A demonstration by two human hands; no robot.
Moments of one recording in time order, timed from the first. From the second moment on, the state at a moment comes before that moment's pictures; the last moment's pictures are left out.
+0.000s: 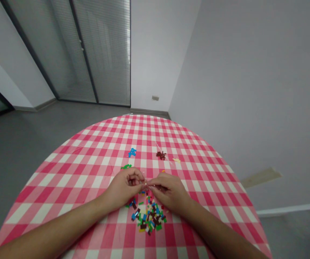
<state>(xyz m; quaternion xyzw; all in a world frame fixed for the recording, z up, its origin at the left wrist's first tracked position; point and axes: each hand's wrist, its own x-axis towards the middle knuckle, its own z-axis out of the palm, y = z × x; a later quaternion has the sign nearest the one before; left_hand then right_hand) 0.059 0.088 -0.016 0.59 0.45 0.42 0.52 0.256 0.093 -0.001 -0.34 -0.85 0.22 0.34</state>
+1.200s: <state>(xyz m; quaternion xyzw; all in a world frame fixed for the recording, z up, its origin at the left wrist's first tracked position) 0.056 0.089 -0.021 0.59 0.40 0.41 0.57 0.253 0.093 -0.006 -0.34 -0.84 0.23 0.35</state>
